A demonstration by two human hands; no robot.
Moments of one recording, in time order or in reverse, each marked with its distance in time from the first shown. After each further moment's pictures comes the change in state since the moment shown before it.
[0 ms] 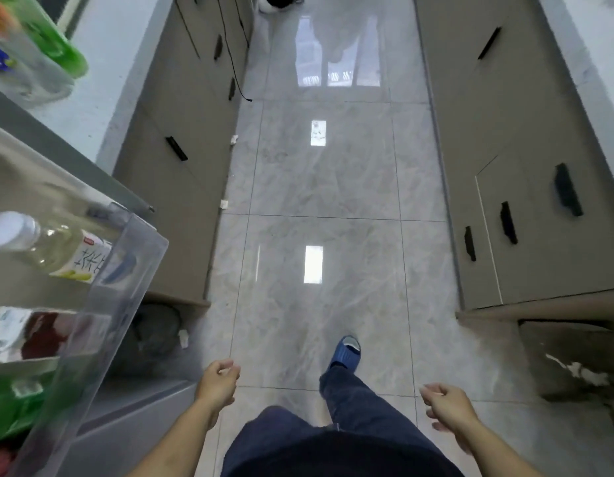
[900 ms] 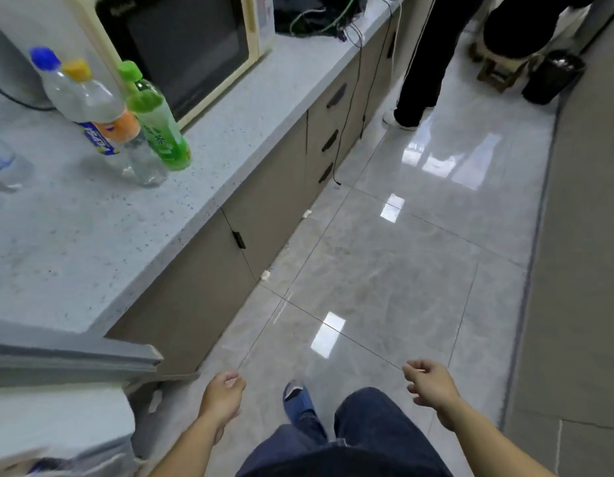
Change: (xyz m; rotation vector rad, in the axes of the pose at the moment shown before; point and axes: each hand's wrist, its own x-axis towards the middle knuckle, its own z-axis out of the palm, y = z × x) left_hand 0.141 0.305 0.000 -0.444 0.182 -0.151; right_hand 0.141 -0.549 0.027 -0.324 -0.206 -0.464
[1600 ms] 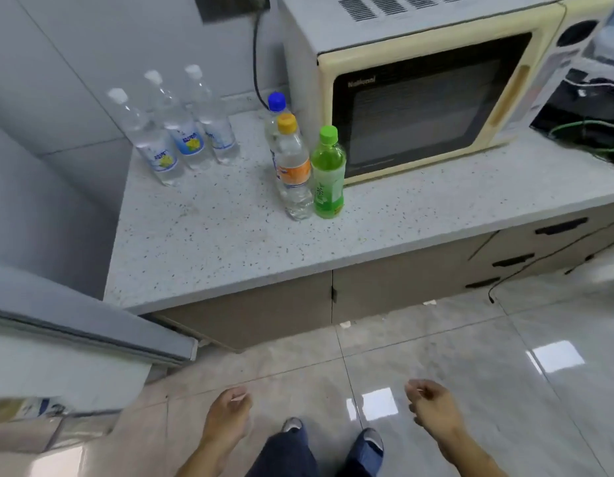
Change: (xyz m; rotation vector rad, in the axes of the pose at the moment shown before) left_hand -0.035 0.096 0.038 -0.607 0.486 -0.209; right_hand 0.148 -0.303 0.073 -0.444 -0.411 -0.394
